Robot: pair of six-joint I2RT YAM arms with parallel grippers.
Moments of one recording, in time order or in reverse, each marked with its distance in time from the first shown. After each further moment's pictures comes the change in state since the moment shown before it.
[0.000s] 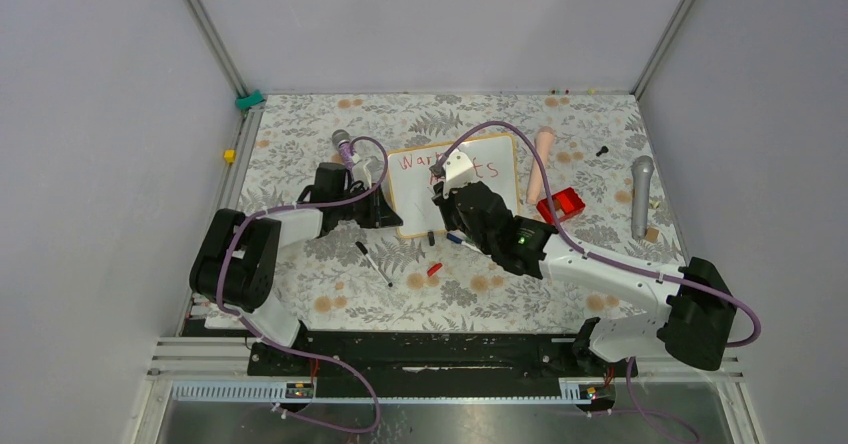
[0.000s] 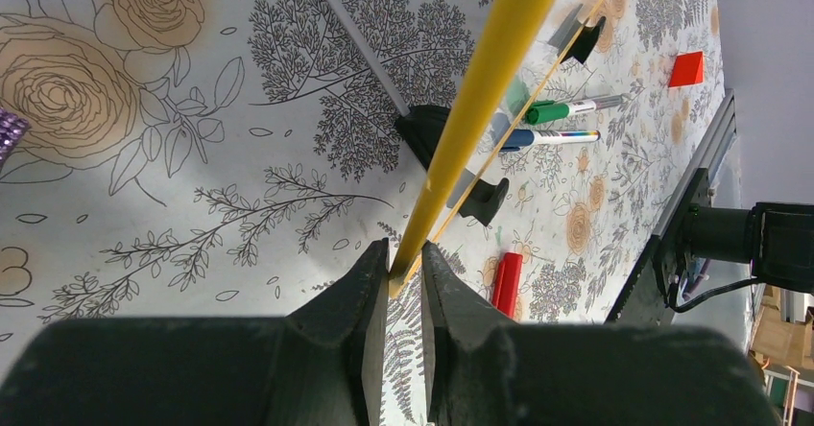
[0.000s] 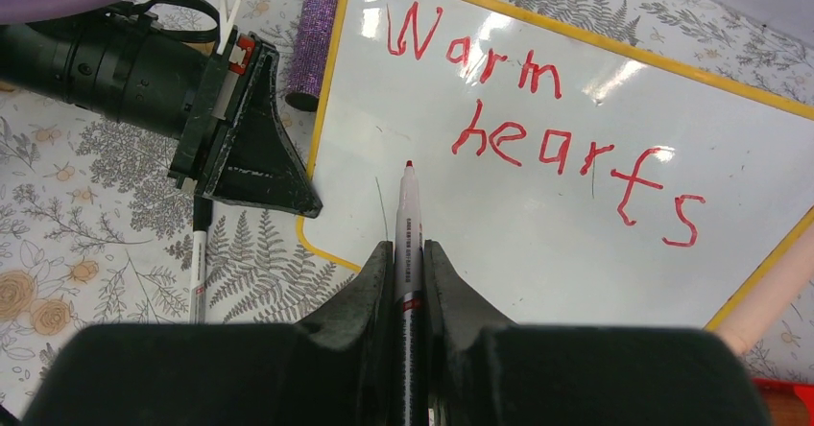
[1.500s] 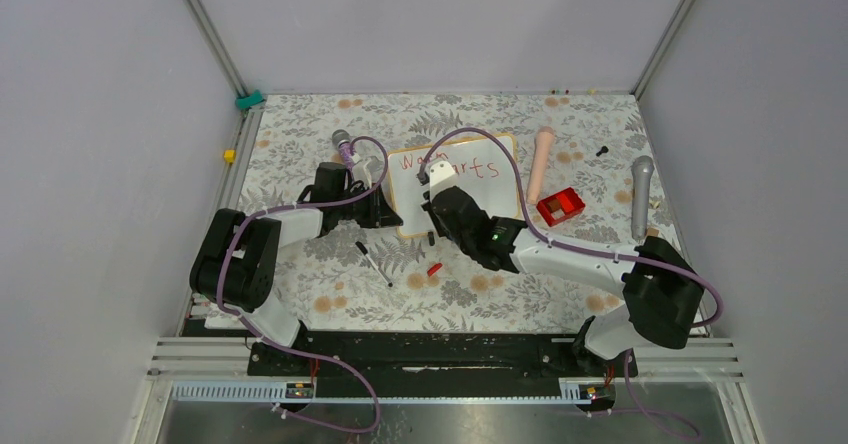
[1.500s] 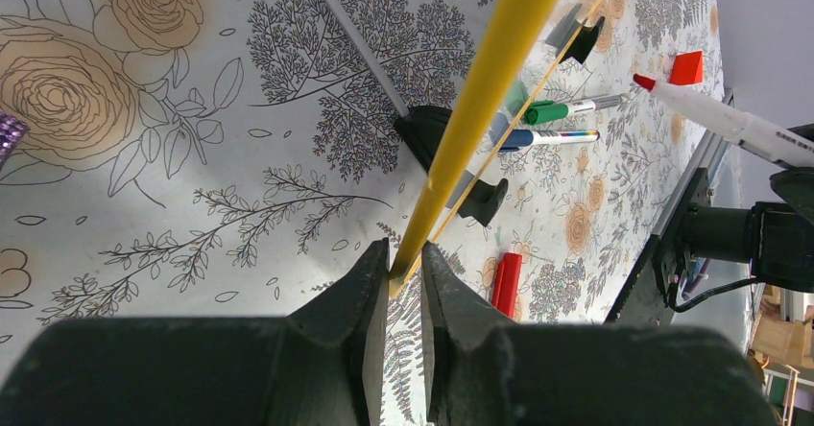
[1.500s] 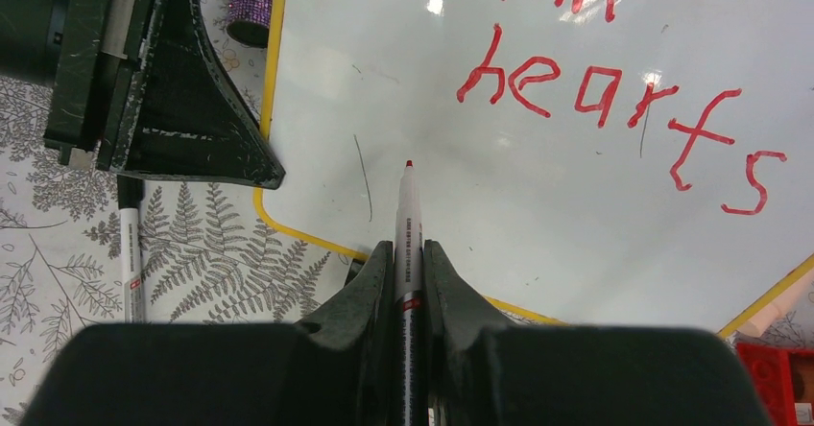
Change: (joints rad) left arm 0.000 0.003 0.004 -0.003 0.003 0.000; right arm 0.000 0.176 0.010 -0.002 0.055 0.040
